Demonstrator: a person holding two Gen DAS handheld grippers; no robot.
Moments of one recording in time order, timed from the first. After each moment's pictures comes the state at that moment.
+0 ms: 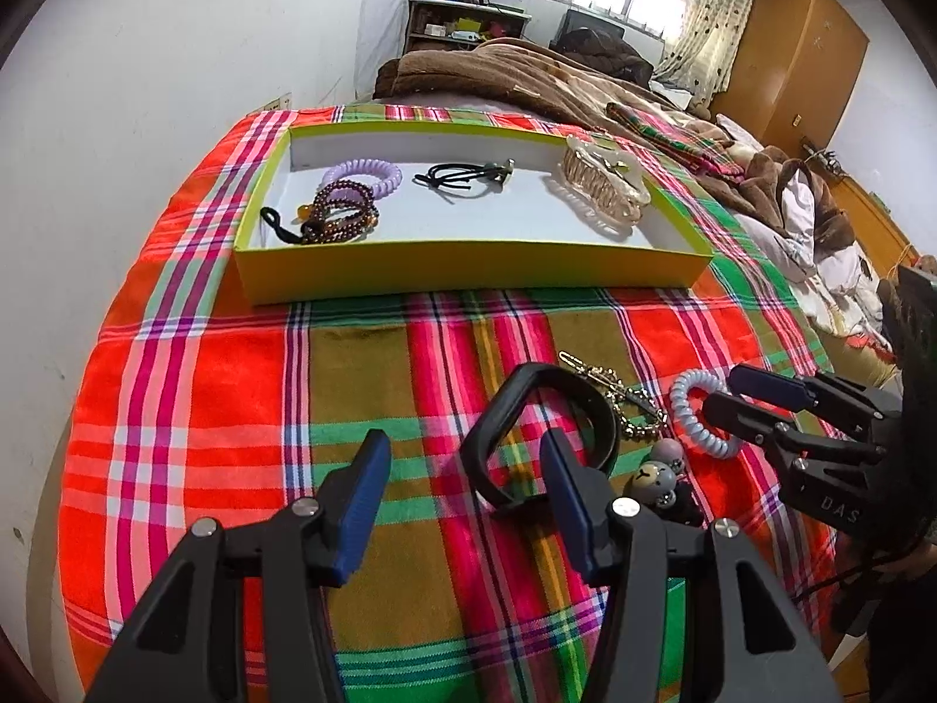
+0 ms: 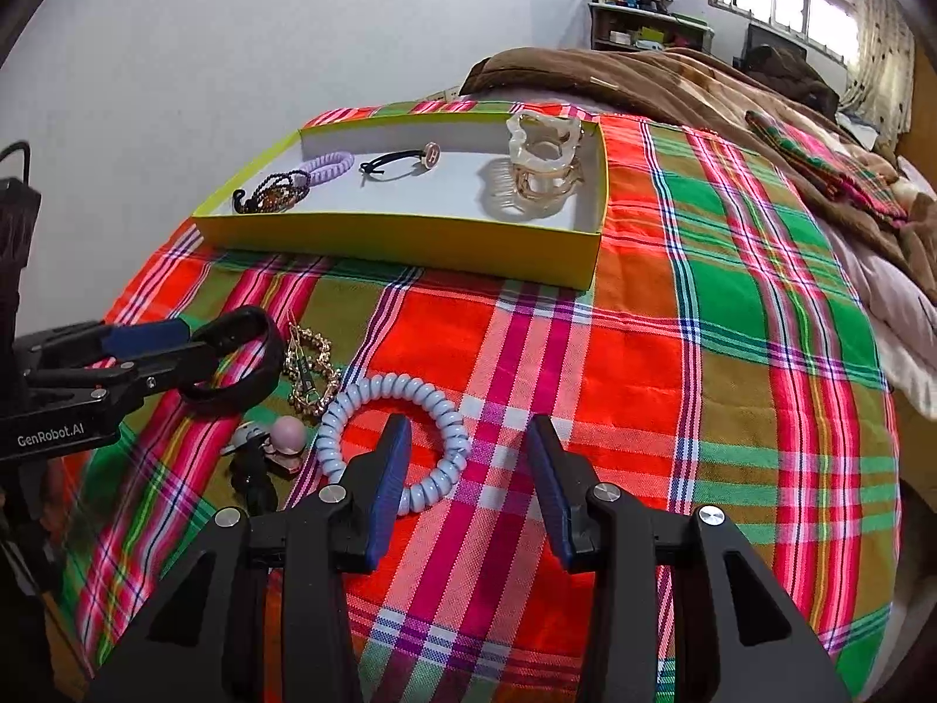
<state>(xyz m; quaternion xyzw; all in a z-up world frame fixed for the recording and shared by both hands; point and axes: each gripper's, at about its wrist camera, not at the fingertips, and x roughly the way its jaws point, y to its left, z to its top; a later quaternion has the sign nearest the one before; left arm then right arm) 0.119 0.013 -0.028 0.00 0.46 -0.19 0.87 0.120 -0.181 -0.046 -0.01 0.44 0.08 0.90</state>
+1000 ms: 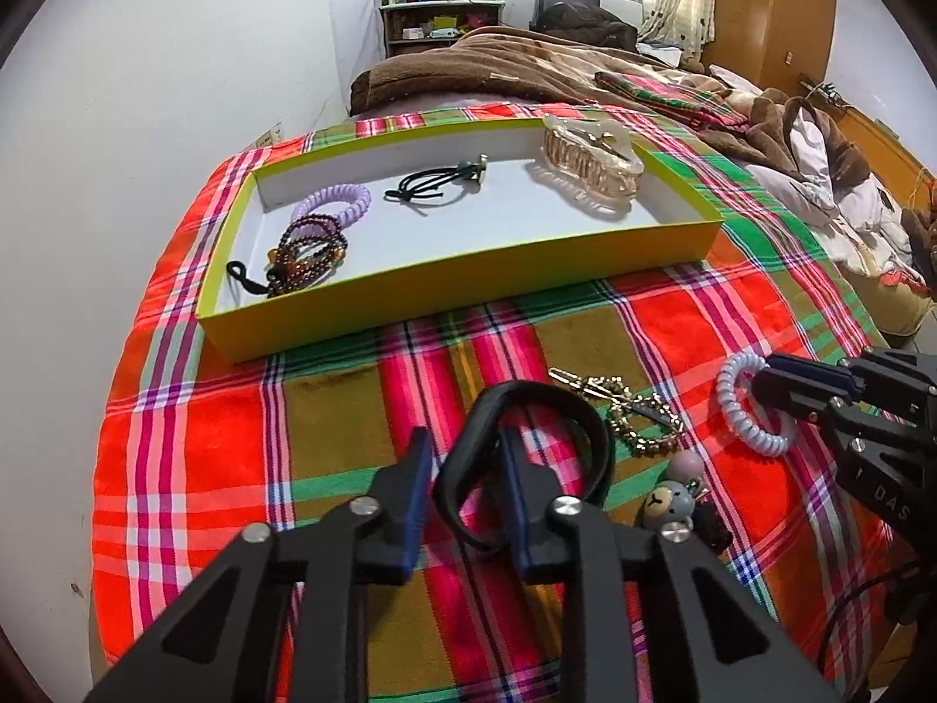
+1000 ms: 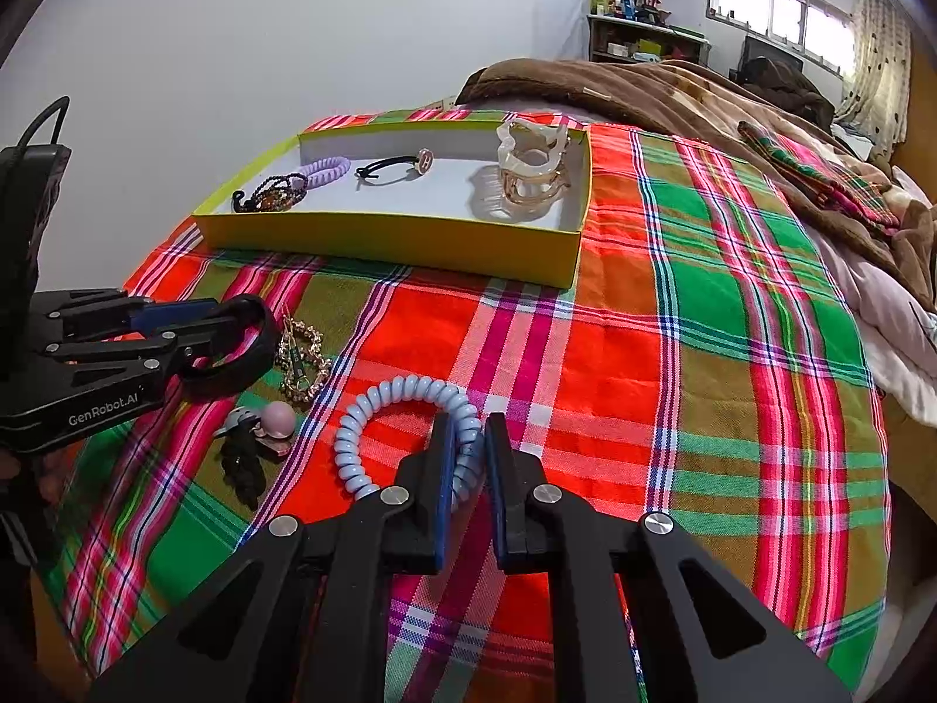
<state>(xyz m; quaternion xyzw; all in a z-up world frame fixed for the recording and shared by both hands) 0.125 -0.018 -0.029 0.09 0.44 -0.17 0.87 0.112 -0.187 -0.044 -0.01 0.42 0.08 0.90</state>
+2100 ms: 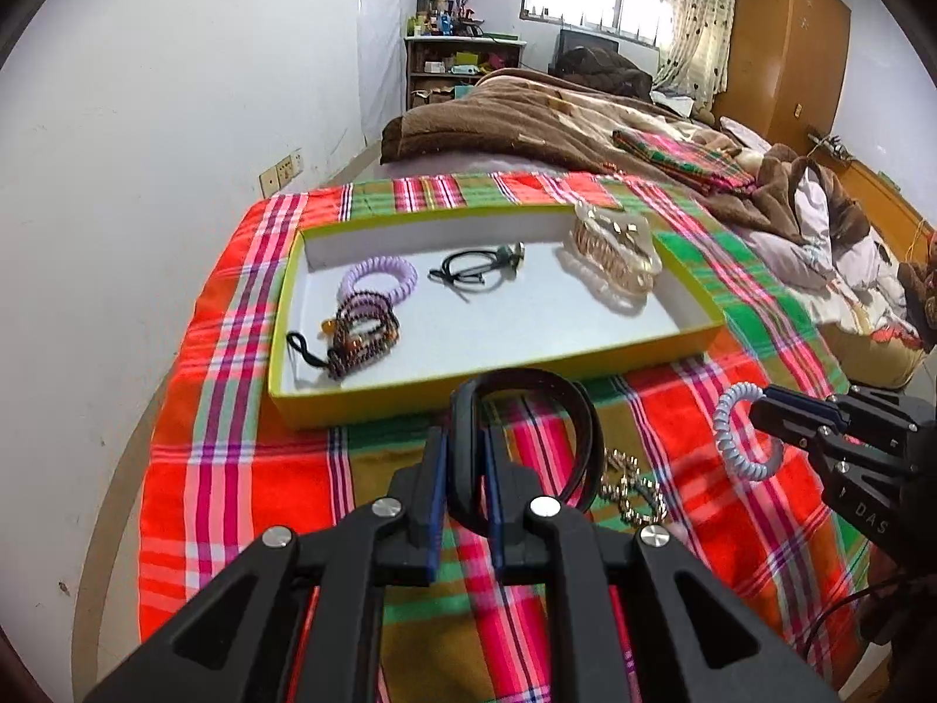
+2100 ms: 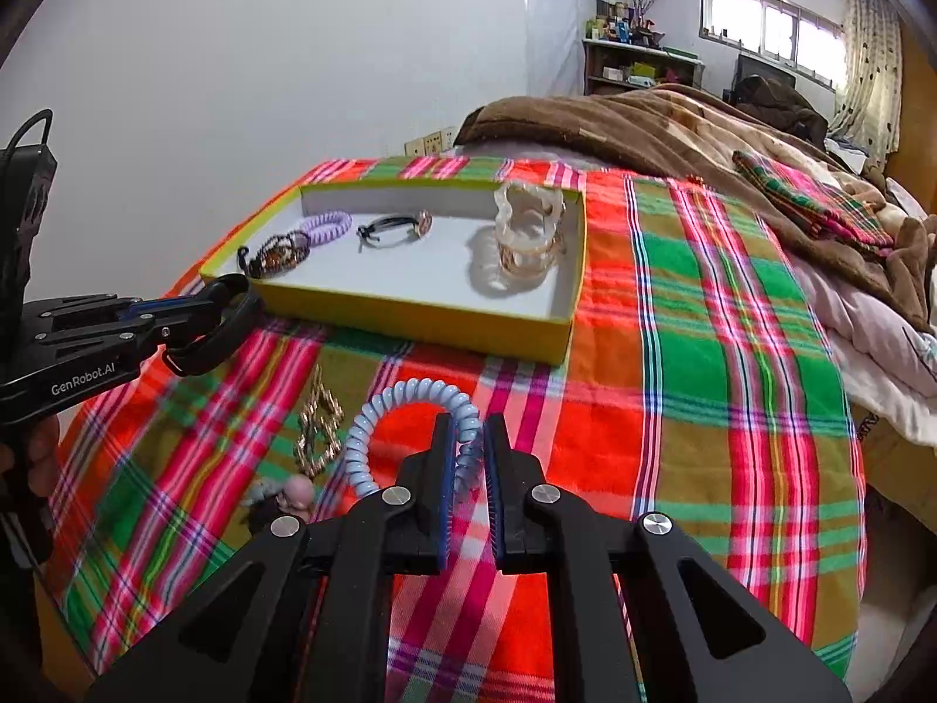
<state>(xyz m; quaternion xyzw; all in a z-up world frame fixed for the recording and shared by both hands) 0.142 0.008 0.012 0.04 0.41 -0.17 0.90 0.125 -0.185 -0.013 -0.01 0.39 0.08 0.92</state>
